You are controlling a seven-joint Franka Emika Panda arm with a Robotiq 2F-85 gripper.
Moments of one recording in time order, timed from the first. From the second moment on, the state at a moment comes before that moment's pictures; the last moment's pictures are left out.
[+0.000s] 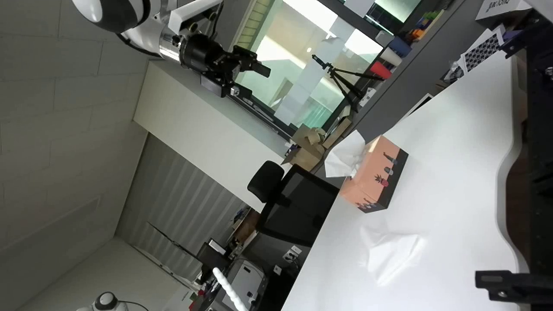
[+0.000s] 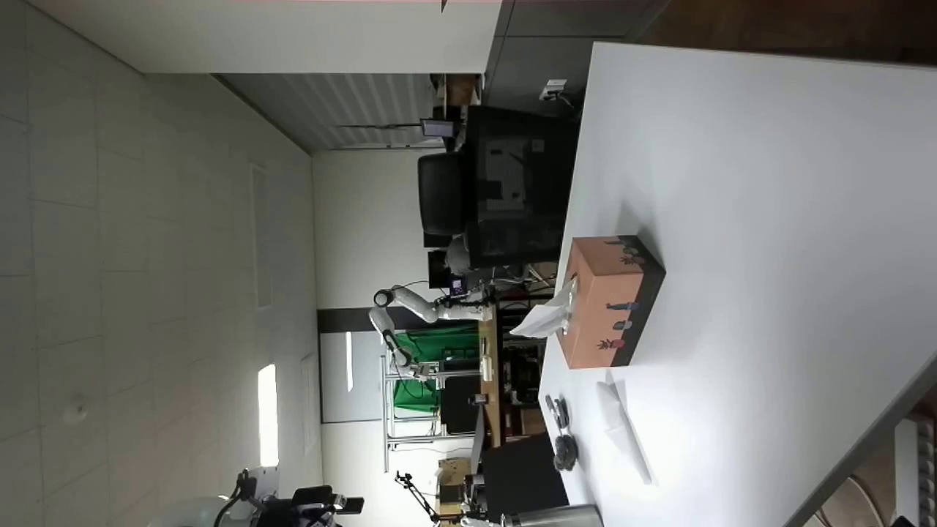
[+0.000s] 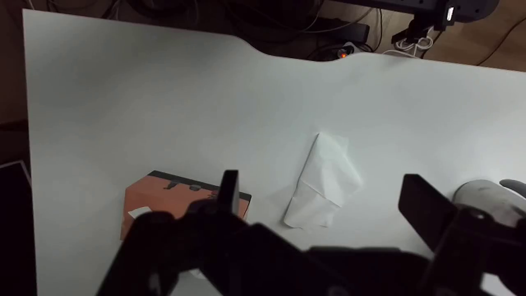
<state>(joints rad) 0.05 -0.51 0.13 -2.29 -0.04 1.68 0.00</state>
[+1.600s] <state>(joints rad) -0.09 0.23 -0.08 -1.90 -0.32 2.00 -0.65</state>
